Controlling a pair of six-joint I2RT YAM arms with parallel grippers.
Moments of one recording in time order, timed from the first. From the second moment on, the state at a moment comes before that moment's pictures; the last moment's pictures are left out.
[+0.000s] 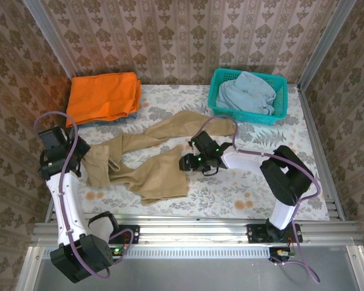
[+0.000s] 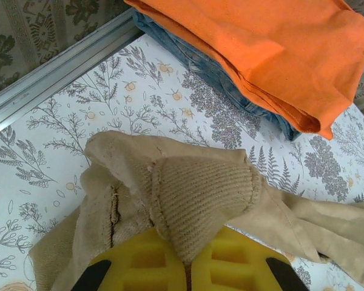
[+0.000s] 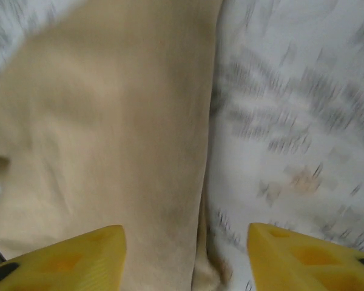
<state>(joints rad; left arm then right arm) 0.37 0.94 0.96 -0.76 0.17 -0.46 0.71 1.76 1.00 -0.25 -0.30 0.68</state>
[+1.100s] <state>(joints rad) 0.38 0.95 0.96 -0.71 0.26 -0.48 0.80 1.81 1.00 -0.31 -0.27 0.63</state>
